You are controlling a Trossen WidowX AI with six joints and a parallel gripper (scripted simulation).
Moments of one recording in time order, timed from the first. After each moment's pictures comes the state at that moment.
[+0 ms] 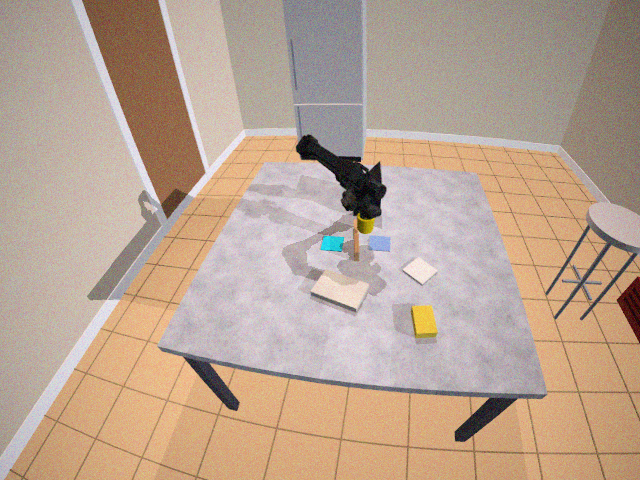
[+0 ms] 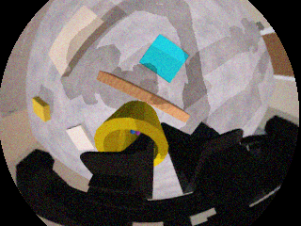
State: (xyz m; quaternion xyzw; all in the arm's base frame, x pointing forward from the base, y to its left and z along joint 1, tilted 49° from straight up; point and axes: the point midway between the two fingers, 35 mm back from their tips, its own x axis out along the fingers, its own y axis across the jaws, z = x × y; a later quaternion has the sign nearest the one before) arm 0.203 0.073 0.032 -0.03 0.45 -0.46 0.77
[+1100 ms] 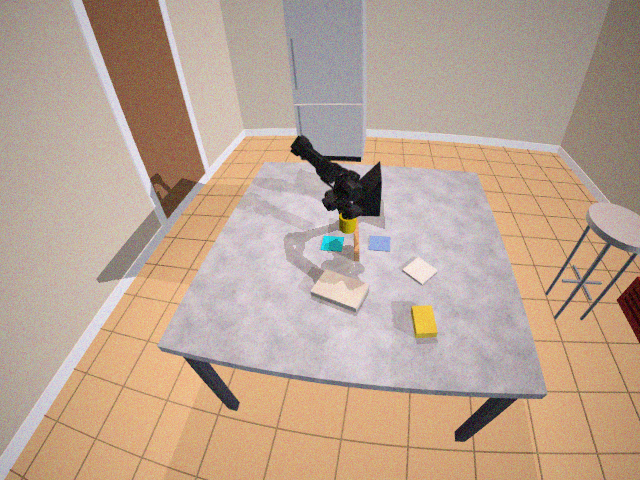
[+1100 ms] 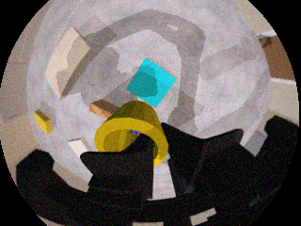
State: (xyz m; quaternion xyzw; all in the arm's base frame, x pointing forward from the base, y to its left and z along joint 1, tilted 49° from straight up) arm 0.217 0.029 0.087 -0.03 0.45 -0.46 0.77
